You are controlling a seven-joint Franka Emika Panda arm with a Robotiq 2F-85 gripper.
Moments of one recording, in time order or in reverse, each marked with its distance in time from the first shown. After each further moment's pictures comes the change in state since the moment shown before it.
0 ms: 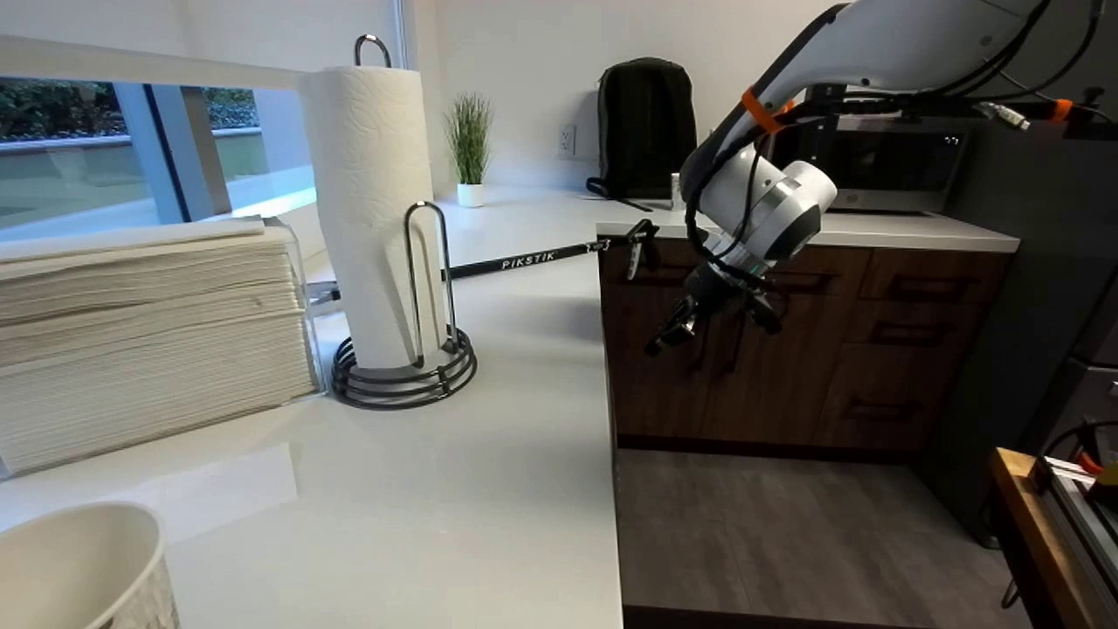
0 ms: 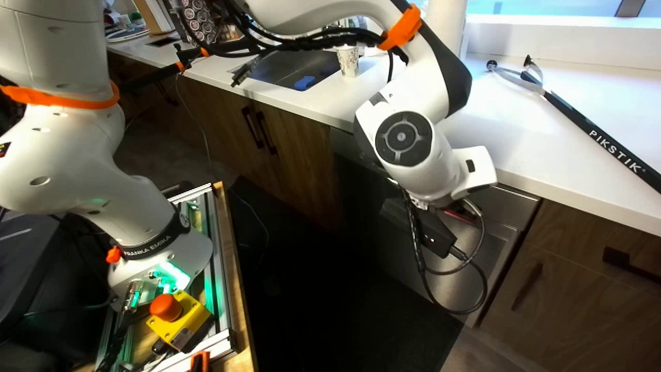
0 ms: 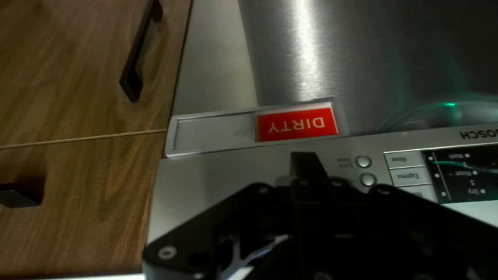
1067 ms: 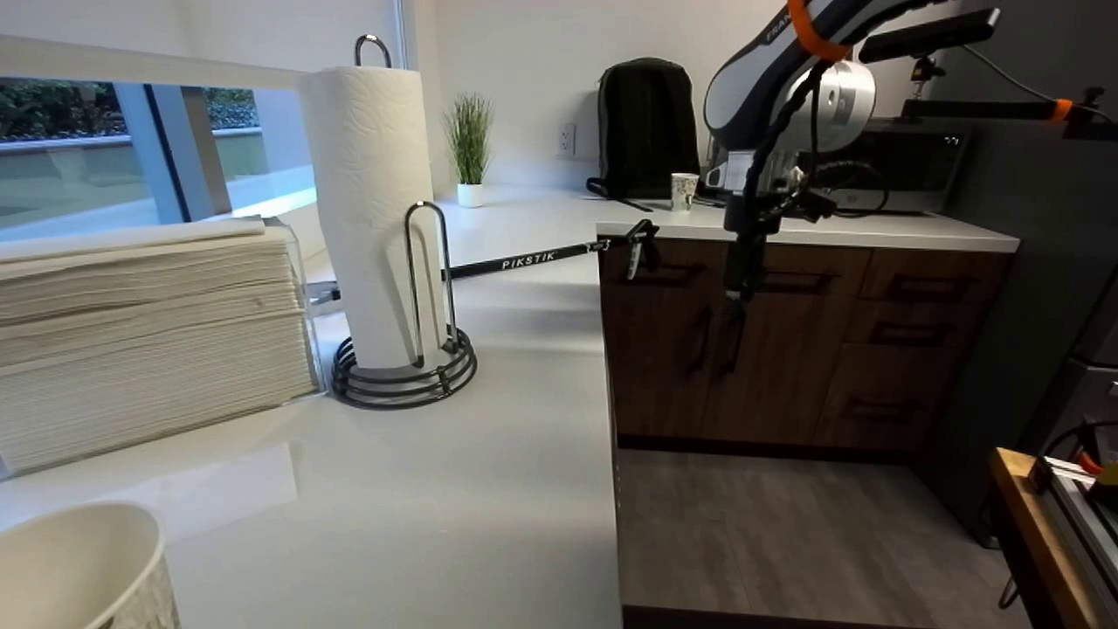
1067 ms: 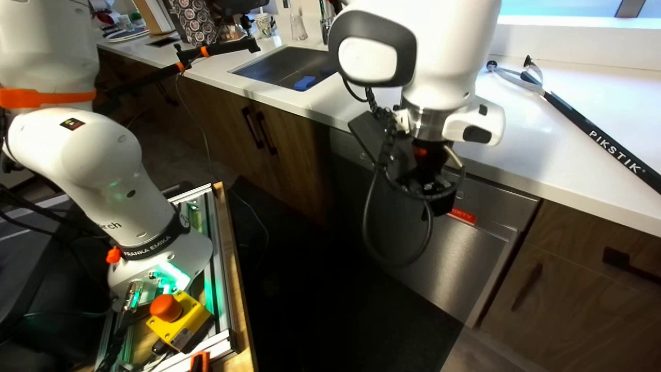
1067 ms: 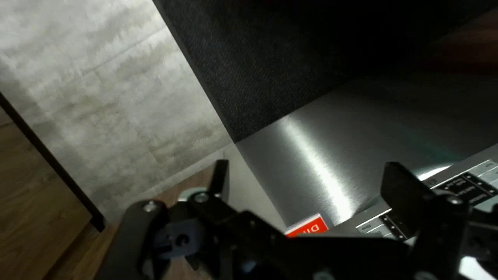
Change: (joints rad) arm 0.811 -0.053 -0.944 -0.061 -0.893 -0.553 1.170
